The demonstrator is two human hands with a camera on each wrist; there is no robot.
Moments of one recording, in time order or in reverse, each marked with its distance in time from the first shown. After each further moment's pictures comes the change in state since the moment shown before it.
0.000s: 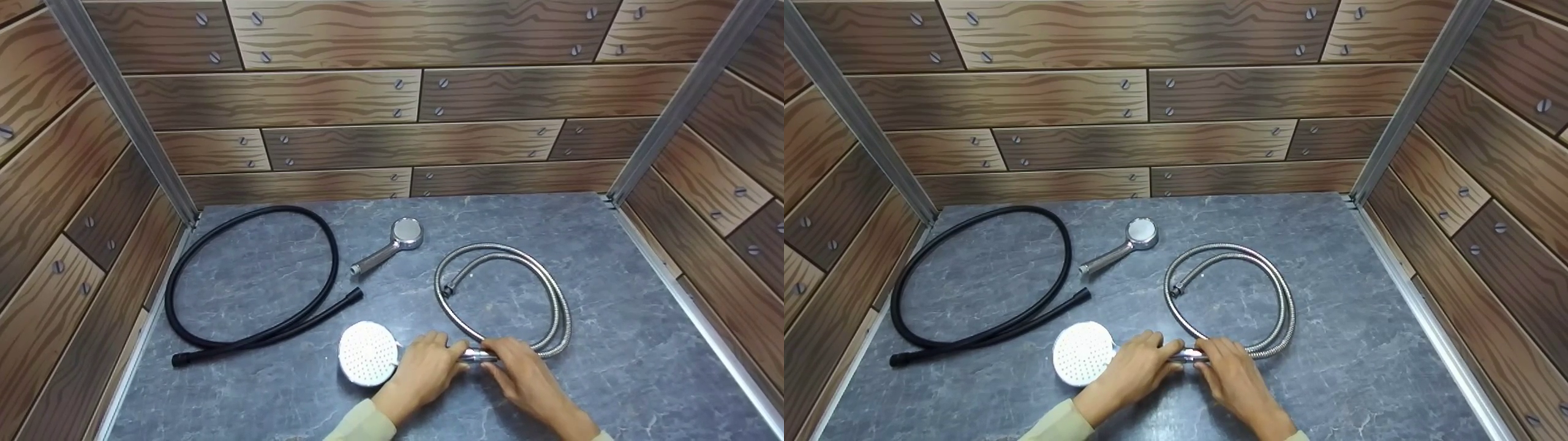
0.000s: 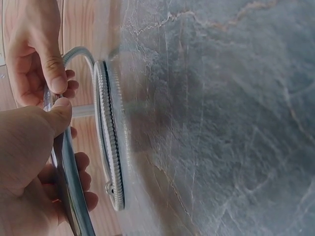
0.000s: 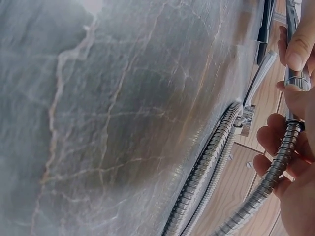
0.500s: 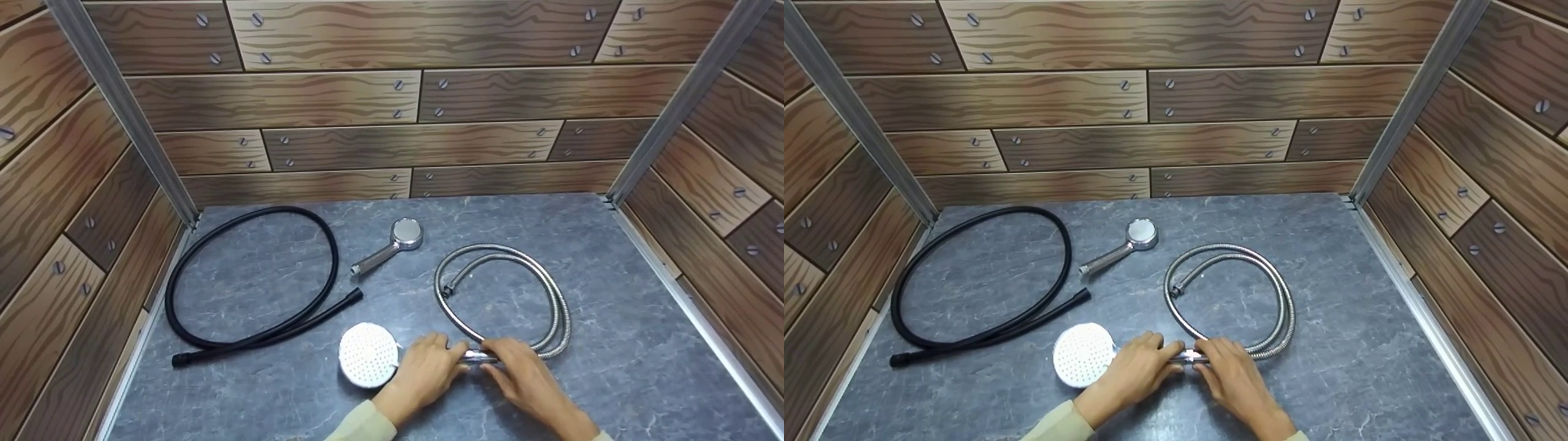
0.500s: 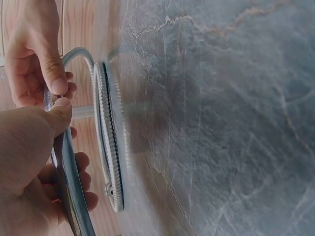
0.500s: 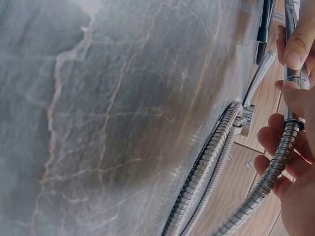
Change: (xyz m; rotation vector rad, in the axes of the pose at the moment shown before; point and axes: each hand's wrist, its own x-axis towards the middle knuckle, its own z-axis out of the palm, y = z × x) left_hand -0.001 0.001 0.000 -0.006 -0.006 0.001; right_hand 0.001 -0.002 -0.001 -0.007 -0.005 0.012
